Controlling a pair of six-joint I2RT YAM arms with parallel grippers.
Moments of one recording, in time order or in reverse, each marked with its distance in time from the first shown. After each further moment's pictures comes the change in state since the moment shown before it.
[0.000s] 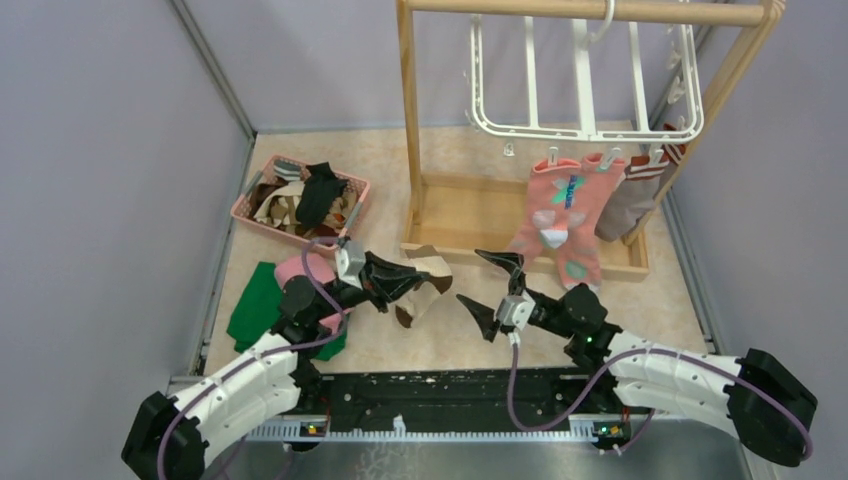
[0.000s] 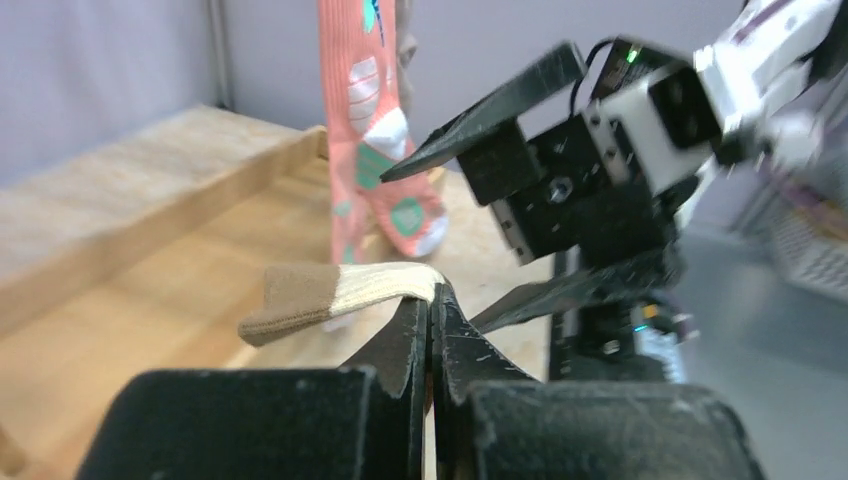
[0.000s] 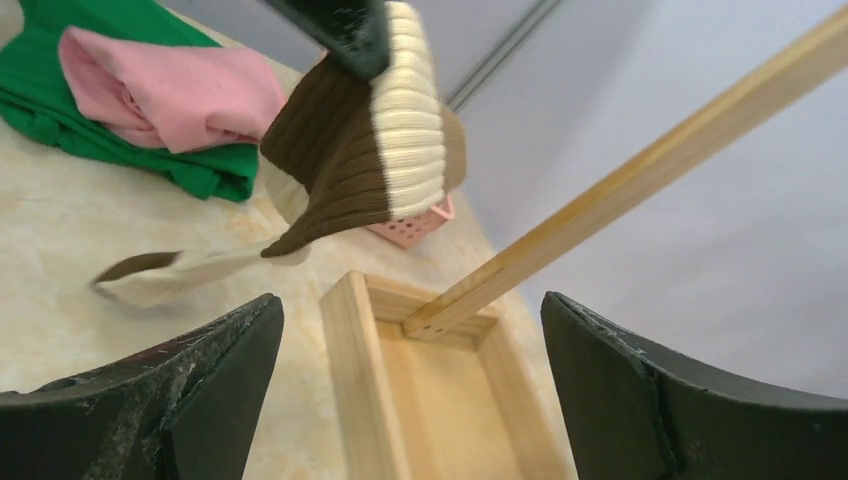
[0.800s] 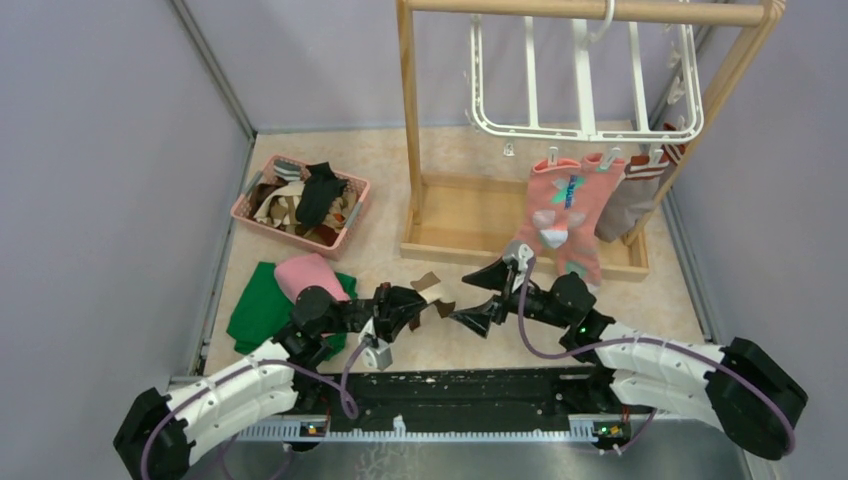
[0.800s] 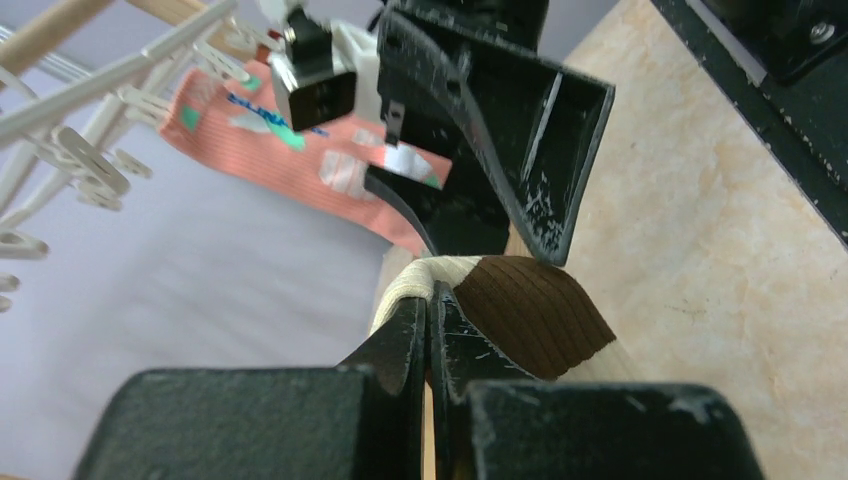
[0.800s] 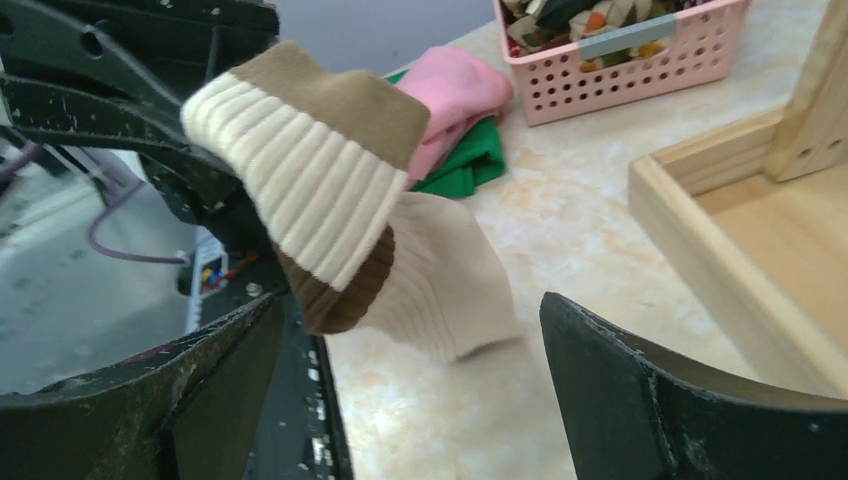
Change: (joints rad) left arm -0.167 -0.064 -0.090 -0.138 0.143 1.292; right arm -0.080 0.052 0.013 -0.089 -0.102 1.007
